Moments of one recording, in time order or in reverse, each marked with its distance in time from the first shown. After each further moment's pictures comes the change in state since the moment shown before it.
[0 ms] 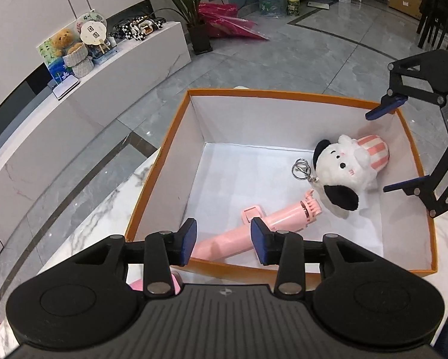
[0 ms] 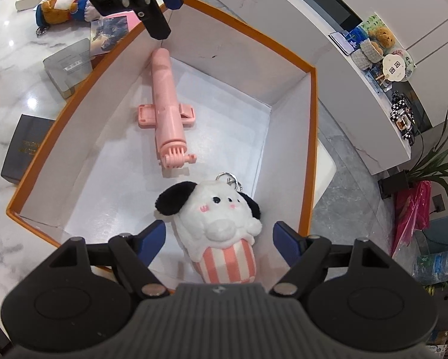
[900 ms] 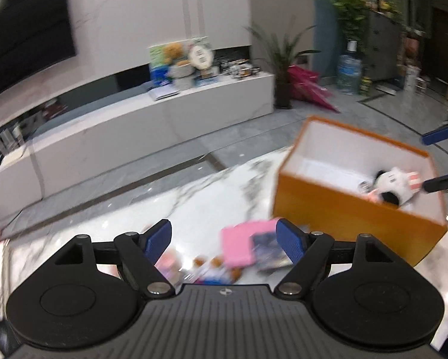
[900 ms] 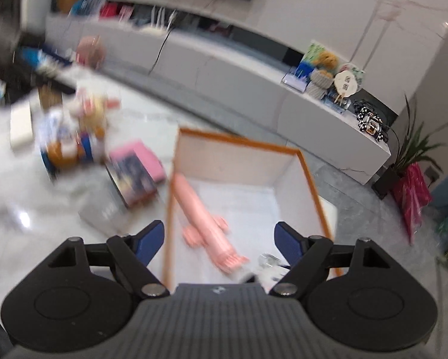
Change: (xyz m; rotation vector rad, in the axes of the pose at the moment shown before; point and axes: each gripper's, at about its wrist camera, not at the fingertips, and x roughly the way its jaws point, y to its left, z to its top) left arm -0.119 0.109 -0.177 -0.343 -0.236 0.189; right arm -0.082 0.056 0.068 0.500 -0.198 -0.111
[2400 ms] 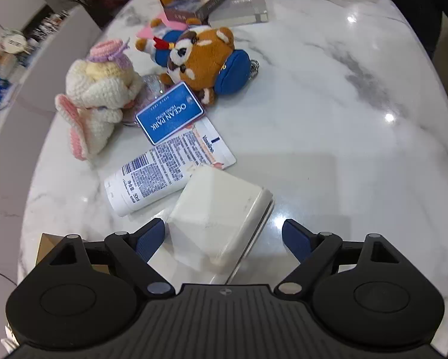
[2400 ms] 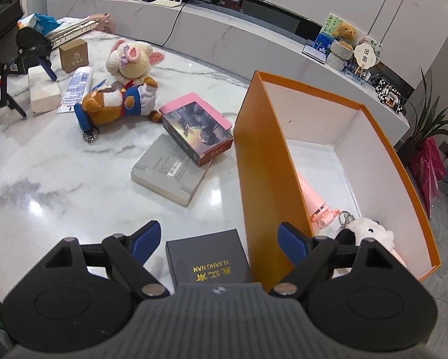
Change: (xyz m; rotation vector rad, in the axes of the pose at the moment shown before) left arm 0.048 0.117 -0.152 0.910 0.376 -0.414; right arm 0.043 0.098 -0.047 0.062 0.197 -0.043
